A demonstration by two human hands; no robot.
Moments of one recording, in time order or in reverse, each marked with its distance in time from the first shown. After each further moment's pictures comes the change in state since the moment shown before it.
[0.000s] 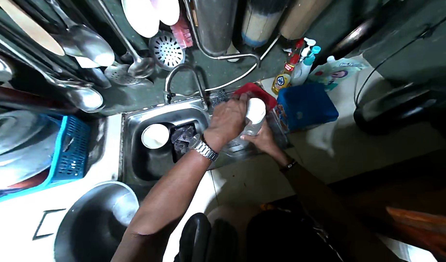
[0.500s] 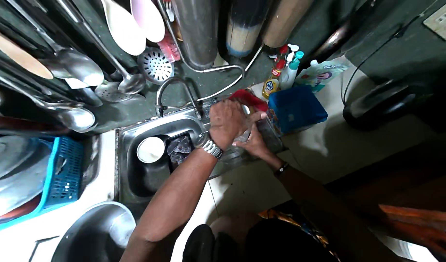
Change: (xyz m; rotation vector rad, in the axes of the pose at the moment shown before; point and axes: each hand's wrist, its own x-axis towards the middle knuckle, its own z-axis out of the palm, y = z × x) left_hand 0.027 0.029 -0.007 0.181 -0.047 -0.220; right_hand 0.005 -0.004 0.007 -0.065 0.004 0.077
